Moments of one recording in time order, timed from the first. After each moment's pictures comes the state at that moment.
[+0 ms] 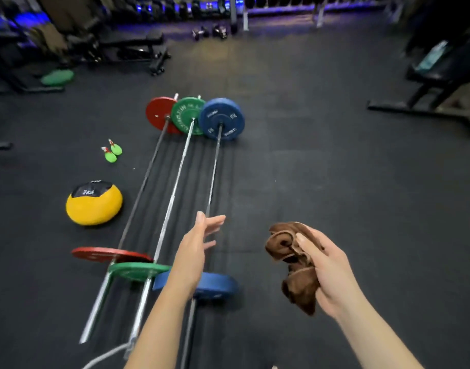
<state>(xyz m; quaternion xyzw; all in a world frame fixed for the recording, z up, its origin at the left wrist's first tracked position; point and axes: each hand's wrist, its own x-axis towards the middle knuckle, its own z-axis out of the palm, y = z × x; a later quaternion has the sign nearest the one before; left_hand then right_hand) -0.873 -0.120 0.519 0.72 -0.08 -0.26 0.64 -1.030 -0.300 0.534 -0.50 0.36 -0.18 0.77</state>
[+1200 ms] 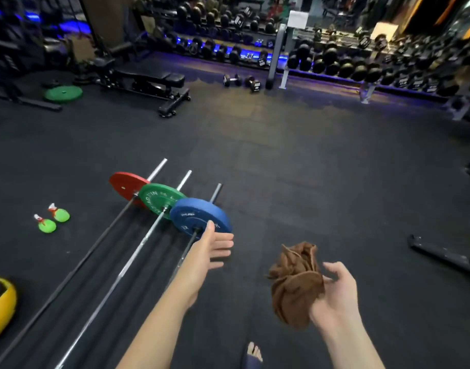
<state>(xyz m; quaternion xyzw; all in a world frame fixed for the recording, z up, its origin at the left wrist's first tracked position) -0.147 -0.800 0.530 0.69 0.04 -0.27 0.66 -0.264 -1.005 0.555 -0.23 0.43 -0.09 0.87</state>
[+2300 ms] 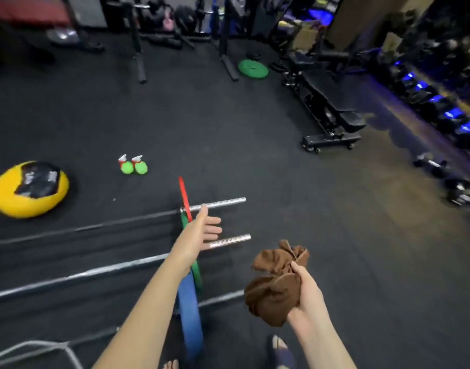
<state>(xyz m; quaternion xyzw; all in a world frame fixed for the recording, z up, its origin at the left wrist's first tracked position) 0.538 -0.896 0.471 0.57 0.41 0.01 0.71 0.609 -1.130 0.458 -0.51 0.32 0.31 0.73</state>
